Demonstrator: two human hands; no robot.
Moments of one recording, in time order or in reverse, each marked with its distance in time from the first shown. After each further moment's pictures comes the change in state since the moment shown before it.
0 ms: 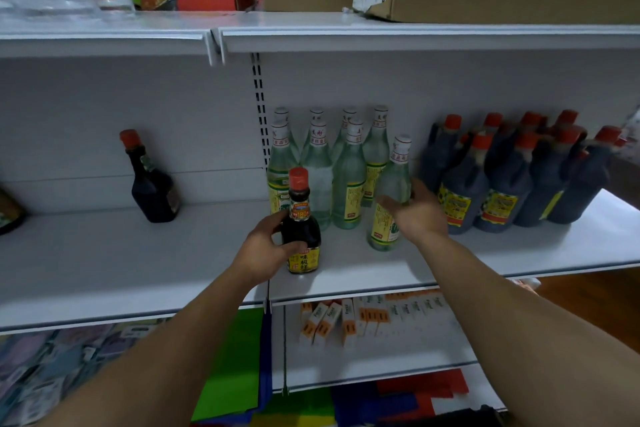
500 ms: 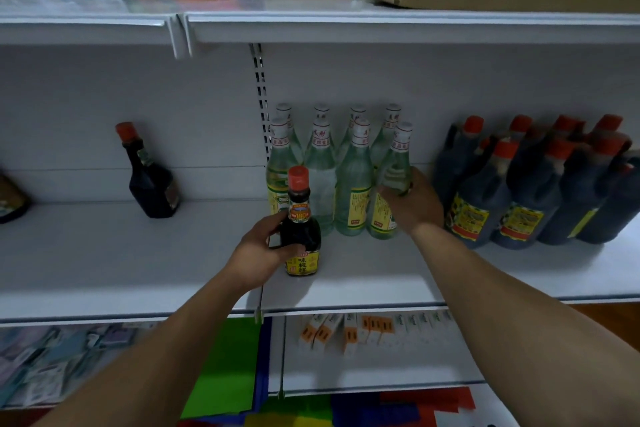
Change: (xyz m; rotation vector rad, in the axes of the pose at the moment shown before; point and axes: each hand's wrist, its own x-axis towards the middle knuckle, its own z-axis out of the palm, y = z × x) left_hand 0.009 0.003 0.006 -0.052 0.031 -0.041; right_hand 0.056 0.001 0.024 0.032 -0.077 -0.012
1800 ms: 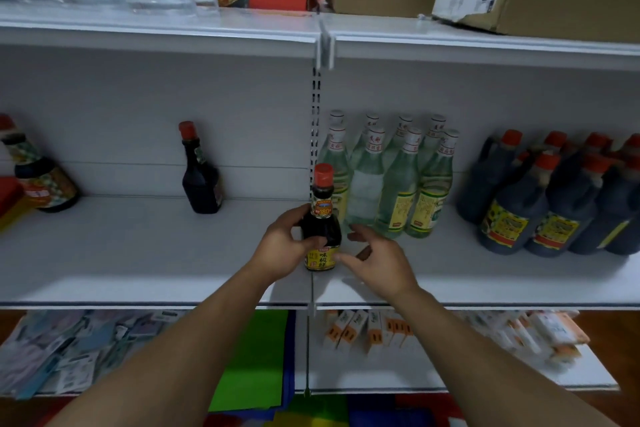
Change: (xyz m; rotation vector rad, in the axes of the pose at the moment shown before) left_hand -0.011 -0.014 -0.058 -0.063 0.013 0.097; right_hand -0.126 -0.045 0.086 -0.154 -0.280 -0.311
